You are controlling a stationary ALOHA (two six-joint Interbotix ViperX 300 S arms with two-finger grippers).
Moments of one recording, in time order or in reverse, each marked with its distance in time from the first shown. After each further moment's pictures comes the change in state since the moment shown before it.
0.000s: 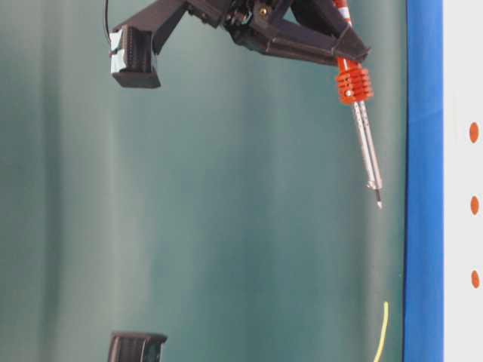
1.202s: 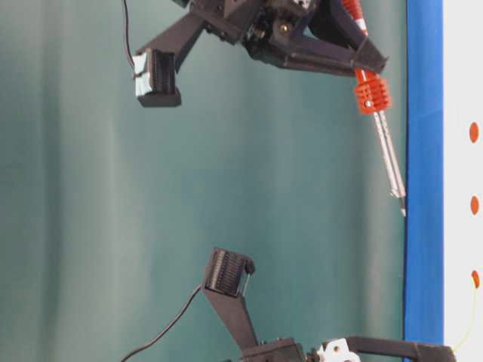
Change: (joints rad) left arm -0.032 0.298 -0.110 -0.003 0.012 -0.026; right arm -0.005 0.080 -0.032 -0.014 0.002 0.000
